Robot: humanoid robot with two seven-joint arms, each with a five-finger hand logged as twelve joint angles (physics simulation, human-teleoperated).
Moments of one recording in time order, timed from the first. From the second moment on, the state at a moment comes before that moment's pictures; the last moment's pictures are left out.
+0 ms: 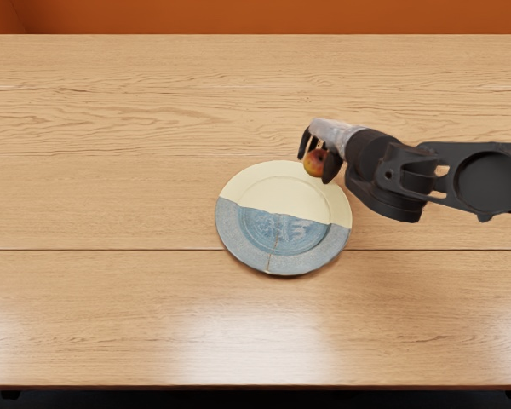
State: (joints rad) left arm 0.03 0.00 -0.10 -0.32 0.01 0.12 0.08; right arm 1.47 -0.34 -0.25 1.35 -0.79 -0.28 -0.61
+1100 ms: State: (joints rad) left arm 0.03 0.00 -0.10 -0.32 0.01 0.12 0.08; right arm 1.37 -0.31 -0.06 1.29 -0.68 -0.14 -0.61
